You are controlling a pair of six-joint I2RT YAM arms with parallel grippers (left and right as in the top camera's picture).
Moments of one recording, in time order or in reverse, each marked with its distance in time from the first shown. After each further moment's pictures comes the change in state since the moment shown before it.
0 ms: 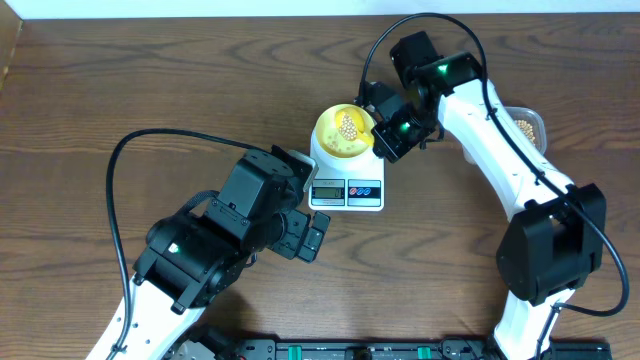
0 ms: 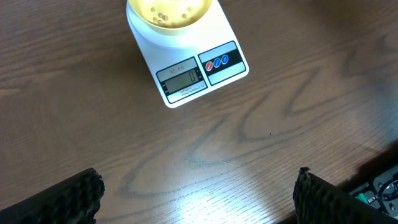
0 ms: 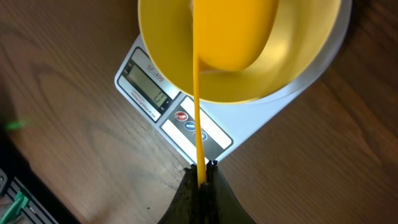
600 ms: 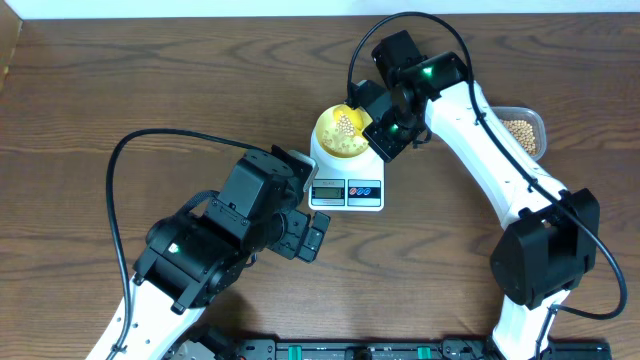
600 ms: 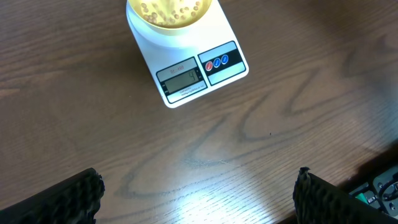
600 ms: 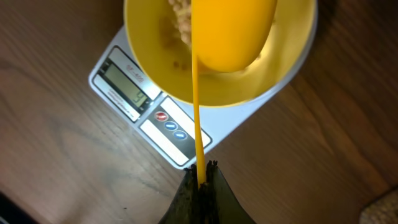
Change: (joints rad) left arm 0.000 0.000 0.000 0.000 0.000 0.000; right arm 0.060 0.000 0.054 -0.021 0.166 0.000
